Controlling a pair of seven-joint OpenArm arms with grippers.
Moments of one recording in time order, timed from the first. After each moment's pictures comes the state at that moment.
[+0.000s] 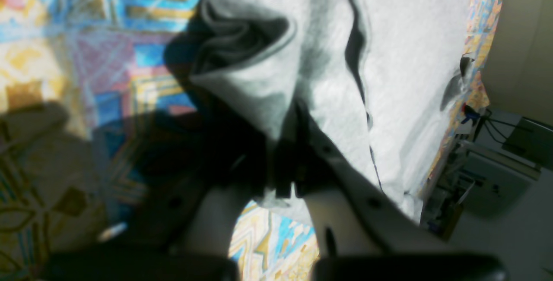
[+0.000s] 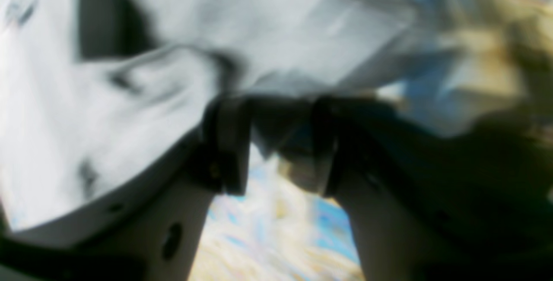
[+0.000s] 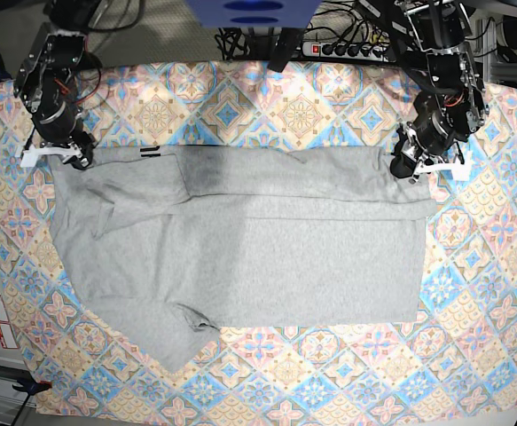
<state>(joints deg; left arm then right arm) 8.4 -10.3 -26.8 68.3 -60.2 -2.4 46.8 -11.9 8.0 36.4 73.1 43.3 10.0 -40.2</state>
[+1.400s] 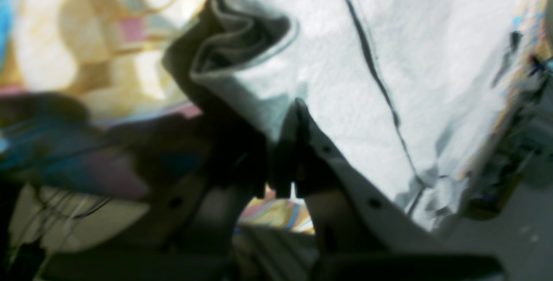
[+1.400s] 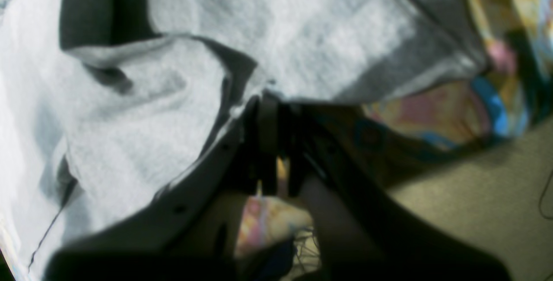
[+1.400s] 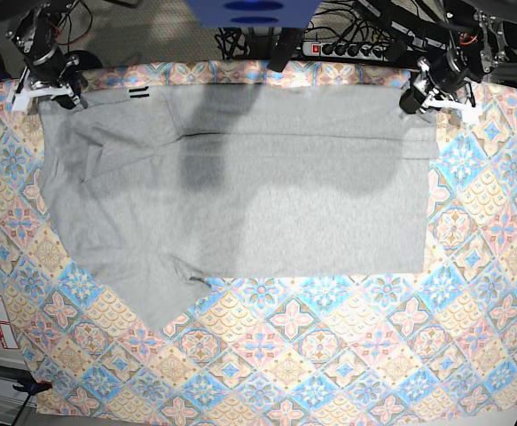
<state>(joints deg) 29.1 -14.8 -26.7 79.2 -63.6 -4.1 49.4 -27.3 8.0 41.8 76.3 44.7 17.8 -38.9</state>
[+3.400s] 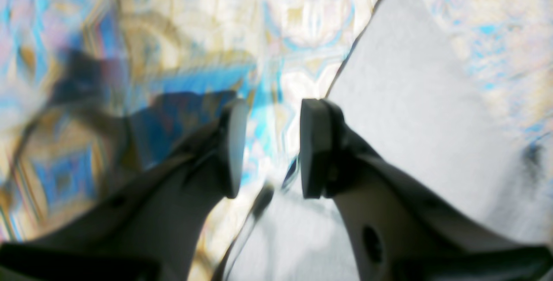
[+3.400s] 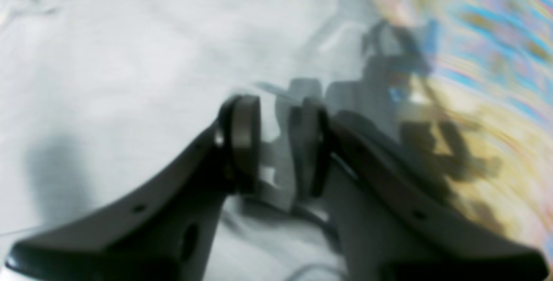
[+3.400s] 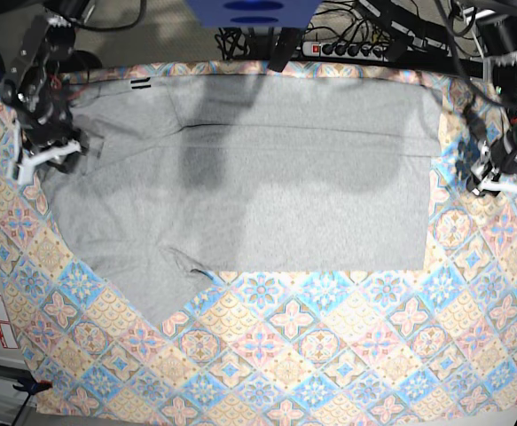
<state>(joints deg) 6.0 -25.6 -27.5 77.9 -46.9 -1.4 51.8 -14.7 8.8 31.7 90.0 26.1 16.6 -41.0</state>
